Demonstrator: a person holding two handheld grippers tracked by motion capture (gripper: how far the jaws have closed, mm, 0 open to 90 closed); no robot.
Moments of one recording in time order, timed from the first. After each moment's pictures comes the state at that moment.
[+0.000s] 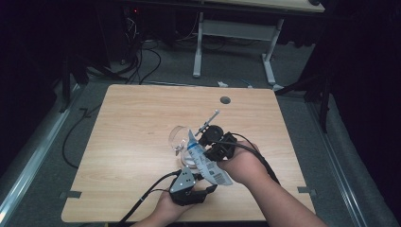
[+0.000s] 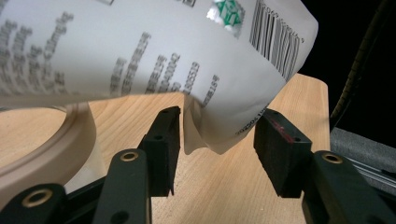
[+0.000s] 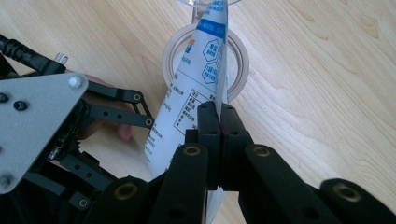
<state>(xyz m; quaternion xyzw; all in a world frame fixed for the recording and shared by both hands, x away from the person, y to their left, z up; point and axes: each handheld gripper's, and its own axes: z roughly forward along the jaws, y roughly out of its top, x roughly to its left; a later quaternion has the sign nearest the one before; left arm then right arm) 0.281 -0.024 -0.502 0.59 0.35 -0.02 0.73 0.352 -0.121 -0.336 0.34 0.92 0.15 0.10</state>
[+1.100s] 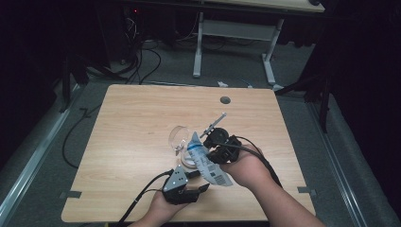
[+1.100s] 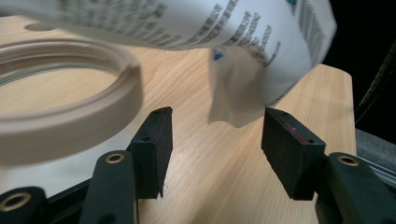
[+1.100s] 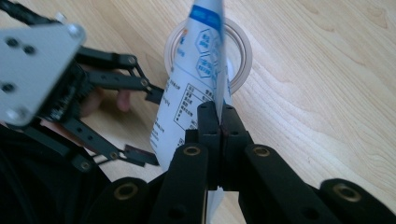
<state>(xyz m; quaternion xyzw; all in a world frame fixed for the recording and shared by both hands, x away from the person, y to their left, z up) 0.287 0.000 -0.513 0.58 0.38 0.00 0.72 0.346 -0.132 -0.341 0.36 0.92 0.16 0.09</state>
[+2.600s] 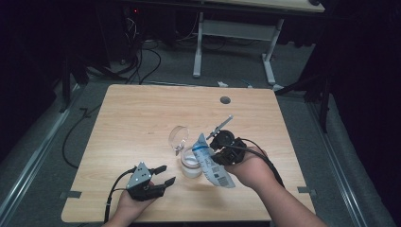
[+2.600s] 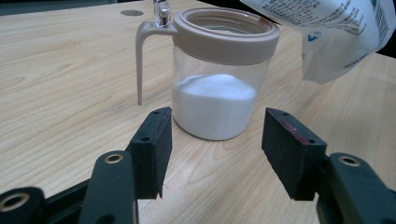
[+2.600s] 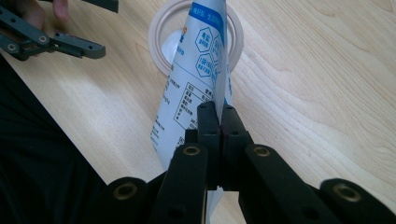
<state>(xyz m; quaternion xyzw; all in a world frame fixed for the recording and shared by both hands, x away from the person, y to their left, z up) 0.304 0.087 -0.521 0.57 0.42 0.06 0.71 0.349 -0.149 -0.355 0.36 0.91 0.16 0.08</state>
